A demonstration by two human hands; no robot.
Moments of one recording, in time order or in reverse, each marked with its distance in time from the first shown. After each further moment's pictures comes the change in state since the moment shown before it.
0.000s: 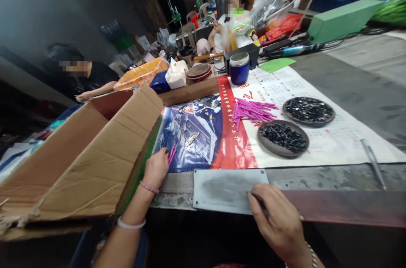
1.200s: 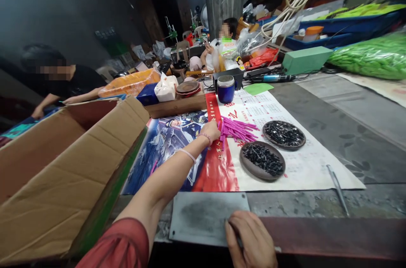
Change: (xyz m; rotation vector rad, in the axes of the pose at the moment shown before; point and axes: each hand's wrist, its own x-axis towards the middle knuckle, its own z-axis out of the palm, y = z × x) left_hand 0.146 0.246 0.018 -0.382 -0.354 0.209; right_hand -0.005 0.005 0.011 -0.065 0.062 -0.071
